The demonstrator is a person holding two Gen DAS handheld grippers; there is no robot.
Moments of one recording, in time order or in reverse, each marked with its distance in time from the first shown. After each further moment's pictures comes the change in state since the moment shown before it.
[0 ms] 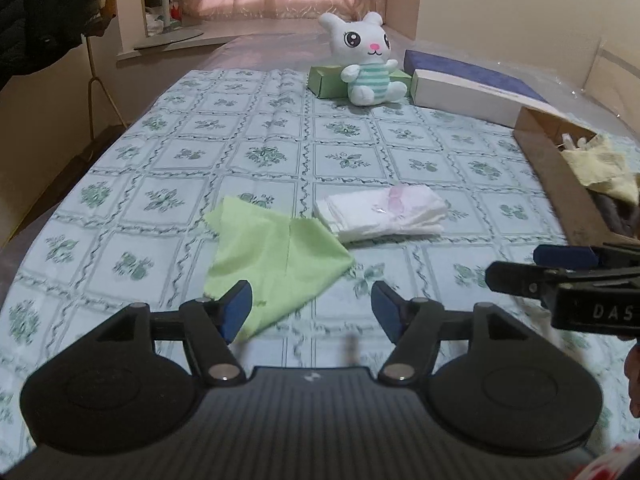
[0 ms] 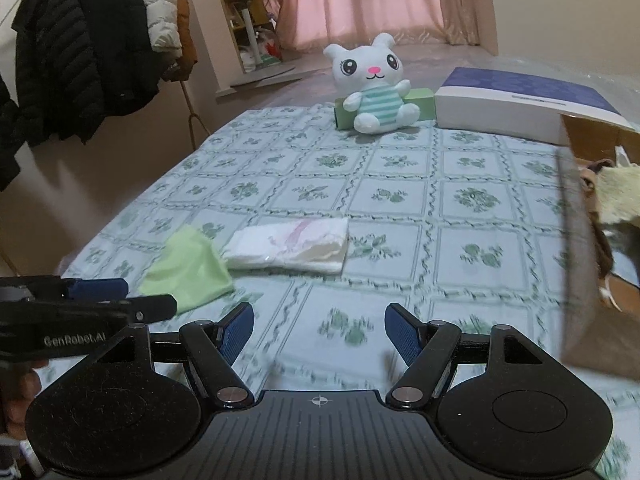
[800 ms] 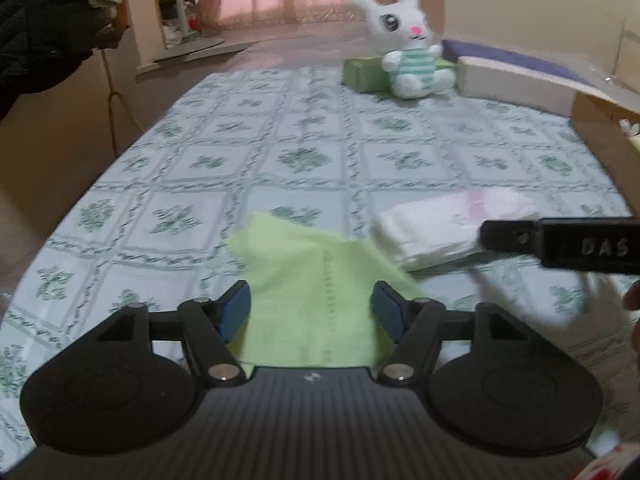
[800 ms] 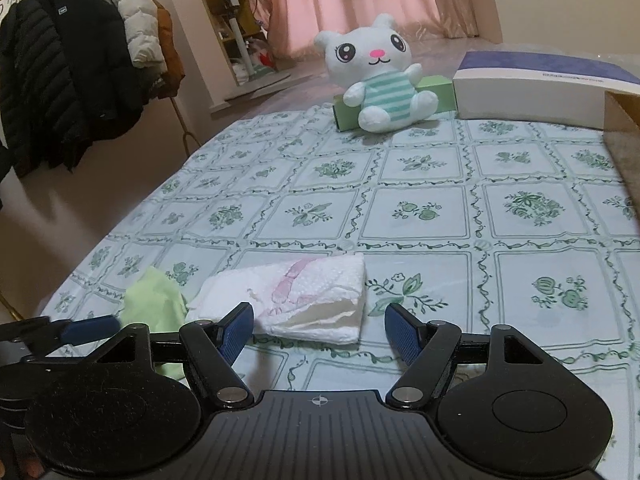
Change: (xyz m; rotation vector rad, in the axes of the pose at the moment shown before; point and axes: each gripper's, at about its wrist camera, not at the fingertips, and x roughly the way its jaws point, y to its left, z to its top) left arm 0.067 0.022 0.005 0.032 -0.023 0.125; right arm 0.090 -0.011 0.021 0.073 -0.041 0.040
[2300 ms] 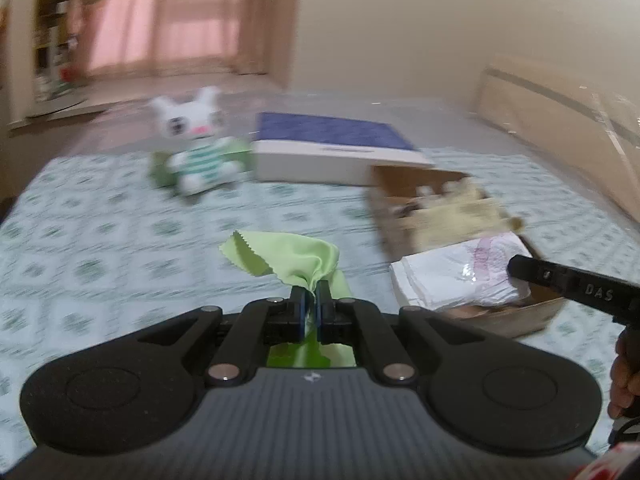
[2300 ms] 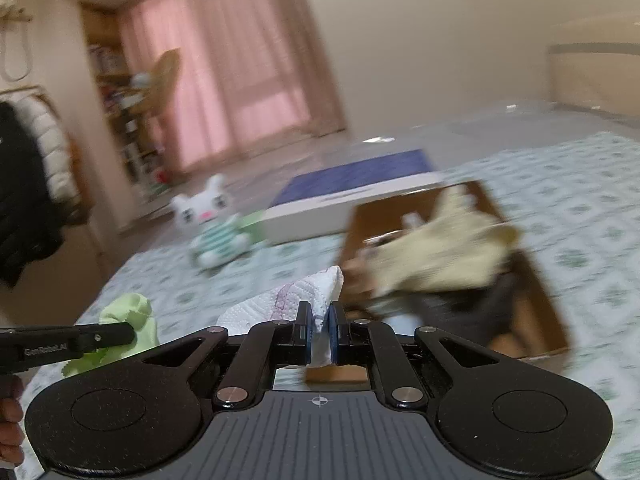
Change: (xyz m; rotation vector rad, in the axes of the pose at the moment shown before) left arm -0.106 -0.143 0.071 0.083 -0.141 -0.452; right arm -0.247 -0.111 -0.003 0.168 -0.311 -0.288
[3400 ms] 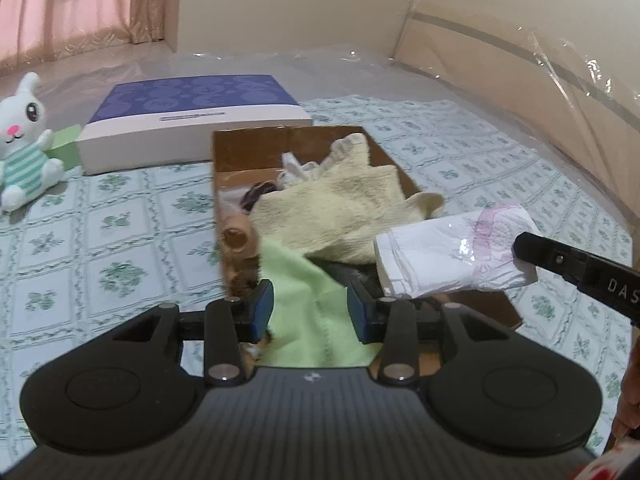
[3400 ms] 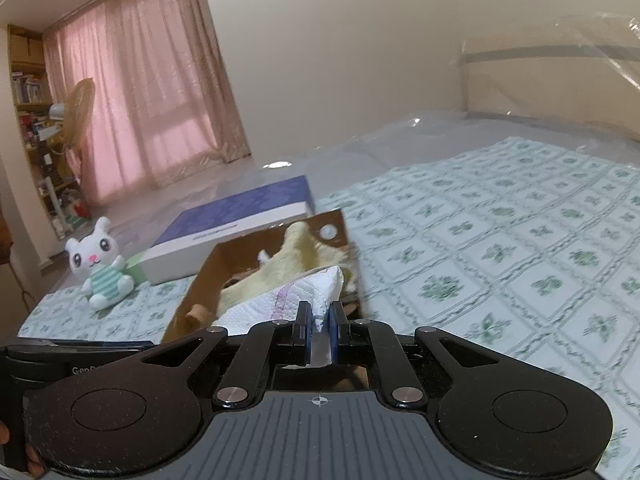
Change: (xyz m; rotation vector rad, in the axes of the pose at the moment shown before) left arm 0.130 -0.120 0.022 0.109 0.141 -0.180; right arm -0.006 -0.101 0.024 0.064 -0.054 -0.200
